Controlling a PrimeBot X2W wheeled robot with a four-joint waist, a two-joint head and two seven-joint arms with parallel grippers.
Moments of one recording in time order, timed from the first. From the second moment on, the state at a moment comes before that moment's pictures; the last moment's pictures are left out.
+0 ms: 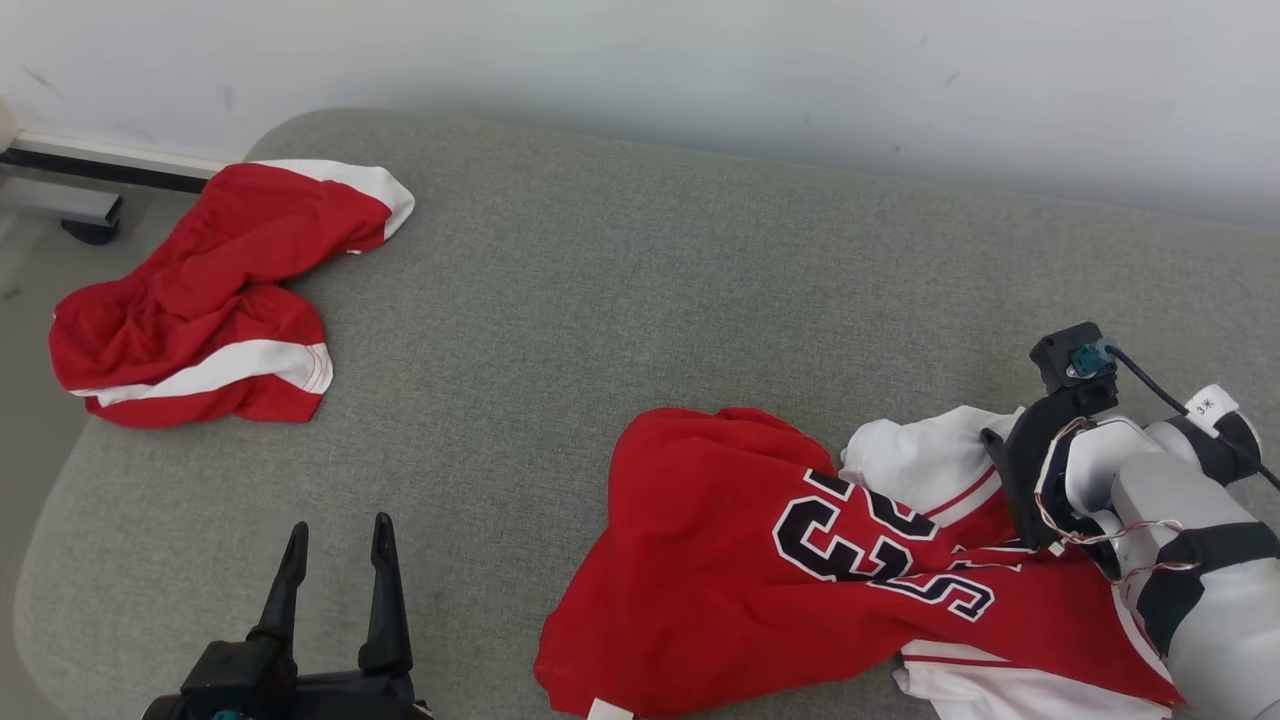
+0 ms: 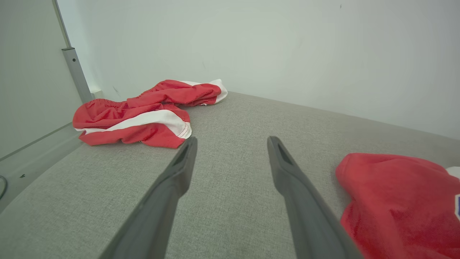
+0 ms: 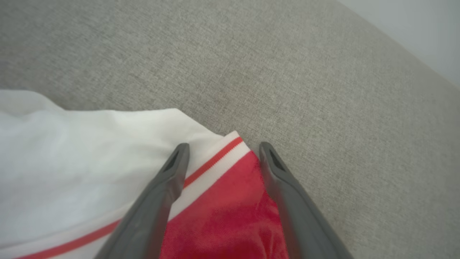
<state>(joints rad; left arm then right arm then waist) -0.07 0.08 -0.10 0.16 -0.27 0.02 -0.26 -0.78 -0.44 0.54 1.01 0.38 0.13 0.28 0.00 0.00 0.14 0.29</state>
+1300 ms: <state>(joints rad) -0.13 0.05 -0.07 0.22 -0.20 -0.05 -0.26 -1.14 -0.55 0.46 1.28 0.33 0.13 -0.19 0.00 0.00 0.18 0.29</state>
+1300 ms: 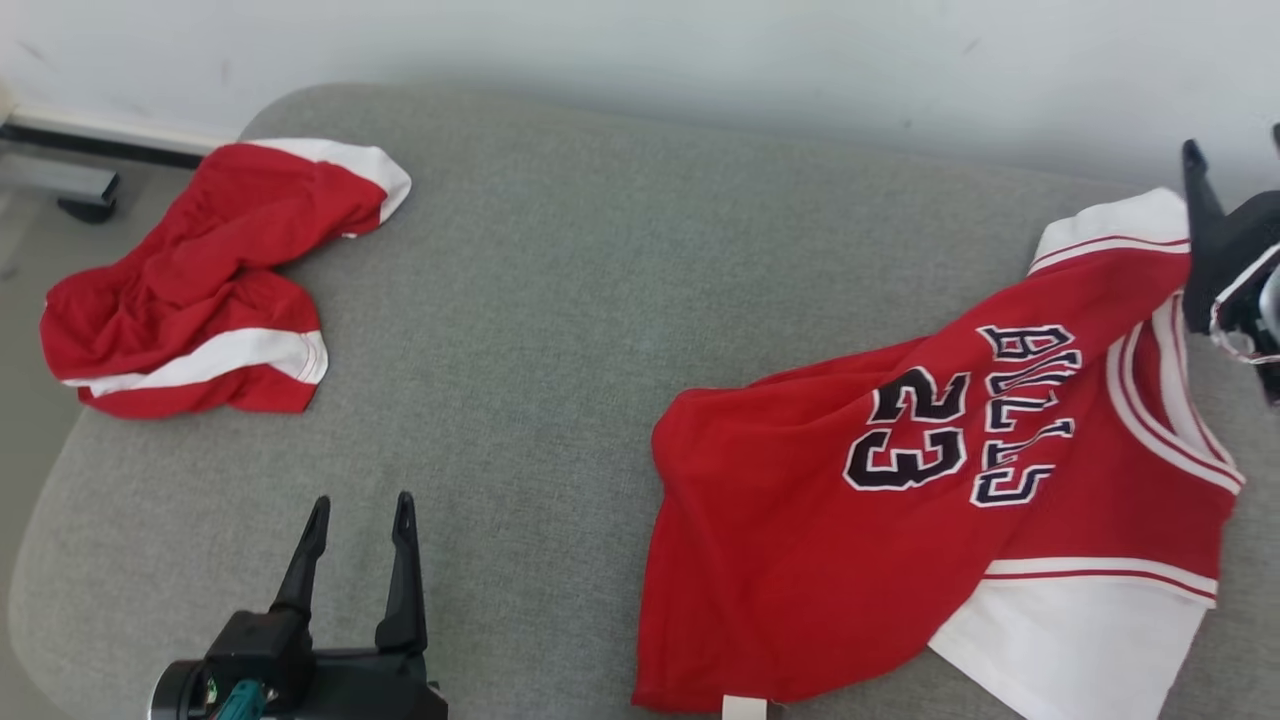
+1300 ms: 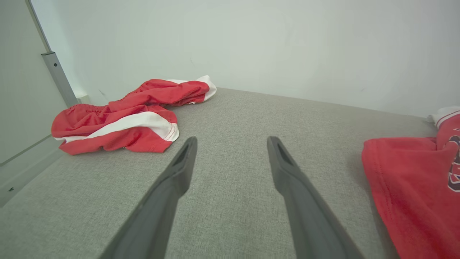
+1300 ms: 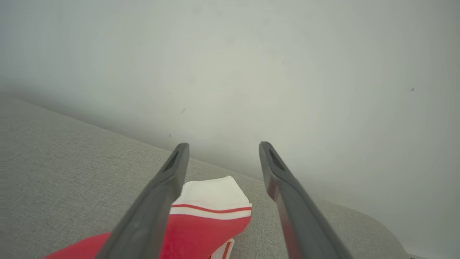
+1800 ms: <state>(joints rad) 0.00 0.05 -0.02 0.21 -0.17 -0.06 -0.26 -0.85 -0.54 0.41 0.93 0.50 0.13 -0.26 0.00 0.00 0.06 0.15</state>
